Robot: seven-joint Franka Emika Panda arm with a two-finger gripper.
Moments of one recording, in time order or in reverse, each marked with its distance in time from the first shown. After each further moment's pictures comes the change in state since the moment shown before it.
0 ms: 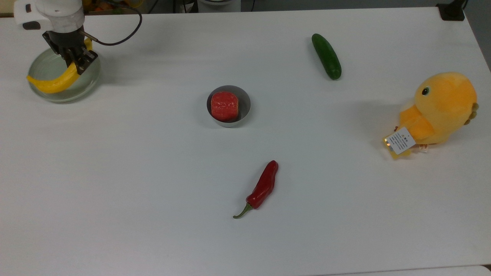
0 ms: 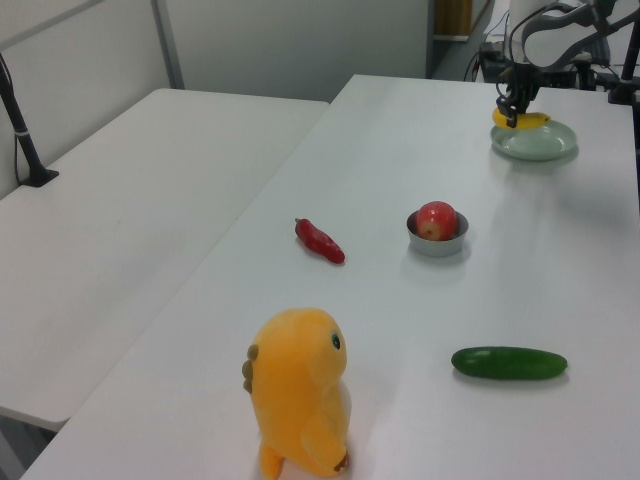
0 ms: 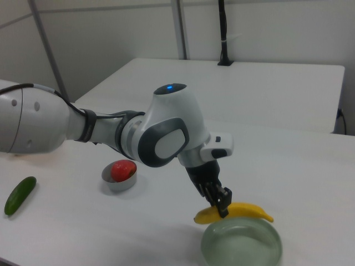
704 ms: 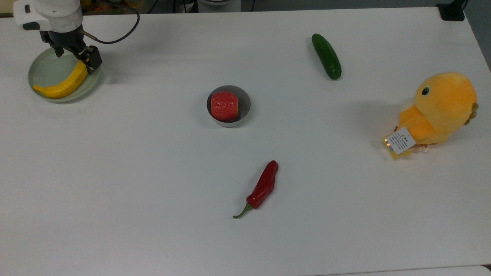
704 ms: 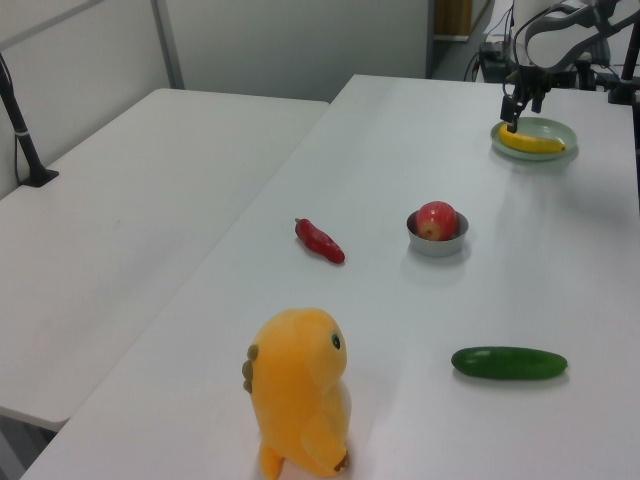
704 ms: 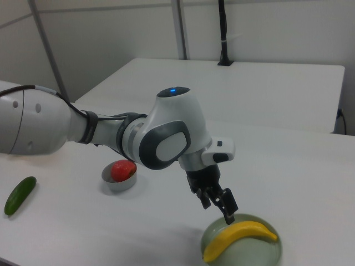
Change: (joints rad) arm -0.011 0.003 -0.001 -0.006 0.000 -0.027 -0.024
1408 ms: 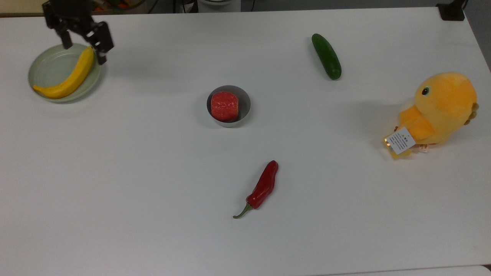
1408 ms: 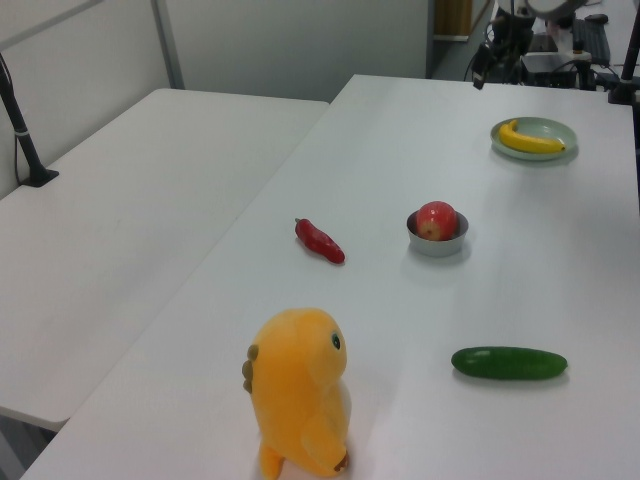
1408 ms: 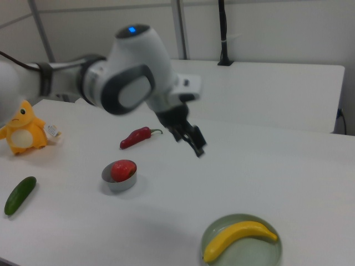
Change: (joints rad) arm 0.134 -0.162 0.009 0.091 0.193 -0.075 0.036
